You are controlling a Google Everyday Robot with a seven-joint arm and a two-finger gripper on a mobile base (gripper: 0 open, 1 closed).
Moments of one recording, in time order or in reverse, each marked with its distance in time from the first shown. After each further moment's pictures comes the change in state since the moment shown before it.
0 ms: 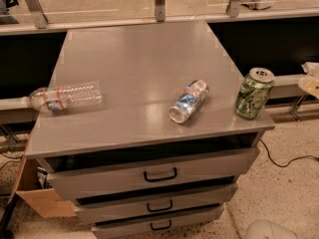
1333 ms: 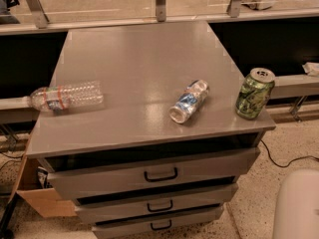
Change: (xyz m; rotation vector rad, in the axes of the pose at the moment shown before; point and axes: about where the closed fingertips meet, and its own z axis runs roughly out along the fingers) arm -0.227 -0.003 0.056 0.011 -0.101 -0.243
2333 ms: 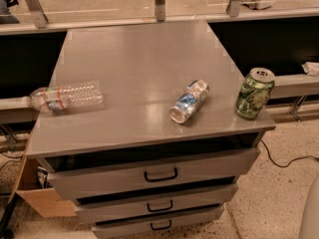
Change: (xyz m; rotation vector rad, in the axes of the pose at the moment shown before) arm -0.057 0.002 0.068 -0.025 -0.071 0.020
